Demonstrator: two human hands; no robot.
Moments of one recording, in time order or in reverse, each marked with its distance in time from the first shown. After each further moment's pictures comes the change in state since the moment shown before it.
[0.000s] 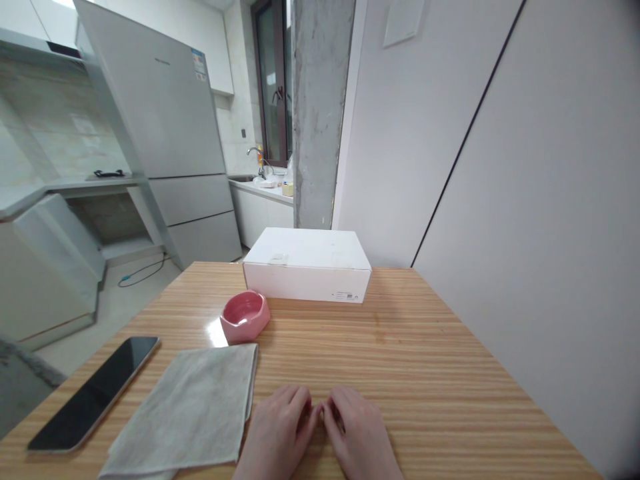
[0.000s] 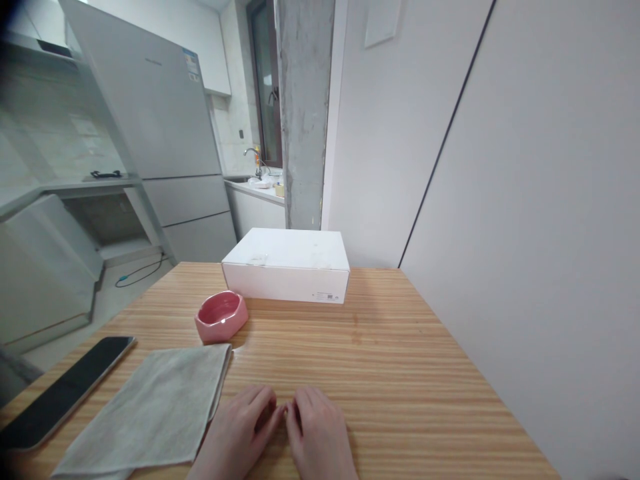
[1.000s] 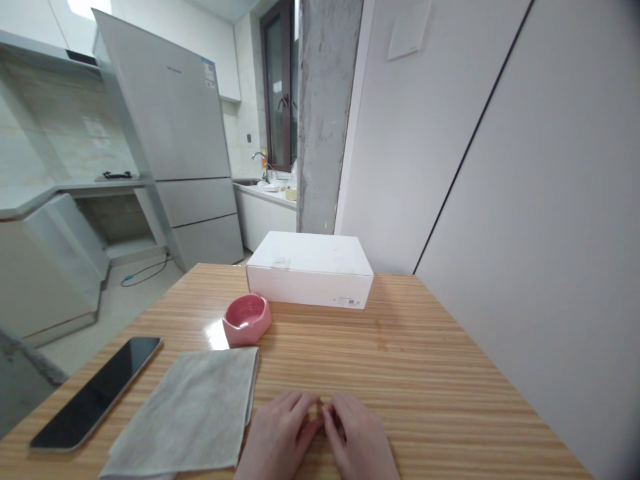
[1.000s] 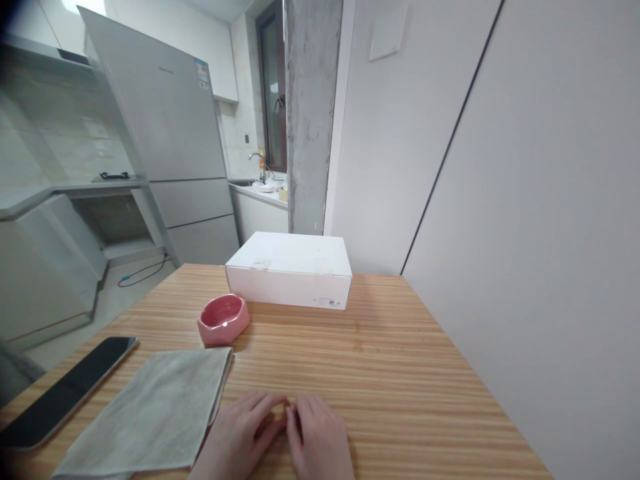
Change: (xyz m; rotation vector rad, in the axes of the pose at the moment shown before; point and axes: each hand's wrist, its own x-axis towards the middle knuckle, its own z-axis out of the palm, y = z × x) left_hand 0.000 -0.003 -0.001 -0.091 0.012 0.064; right_hand 0.001 0.004 0.004 0.006 0.123 -0.073
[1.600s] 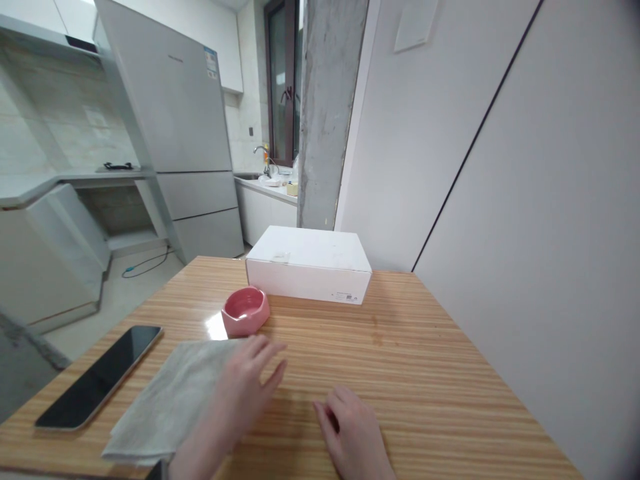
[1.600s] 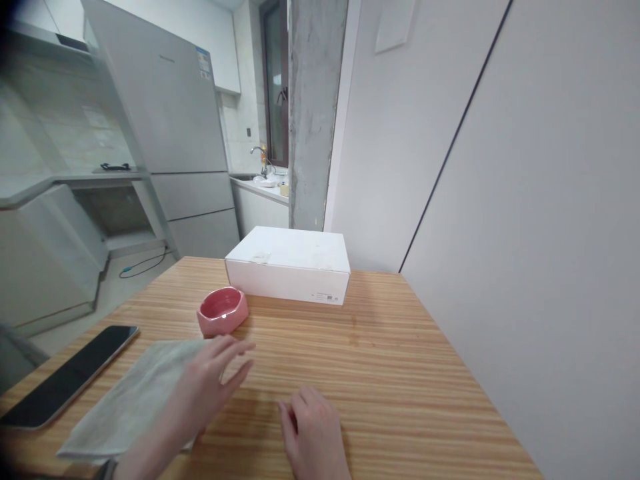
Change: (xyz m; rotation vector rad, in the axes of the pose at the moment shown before) left_hand 0.022 -0.030 -0.058 0.021 0.242 0.004; right_hand -0.001 -0.004 -0.005 -0.006 -0.112 0.042
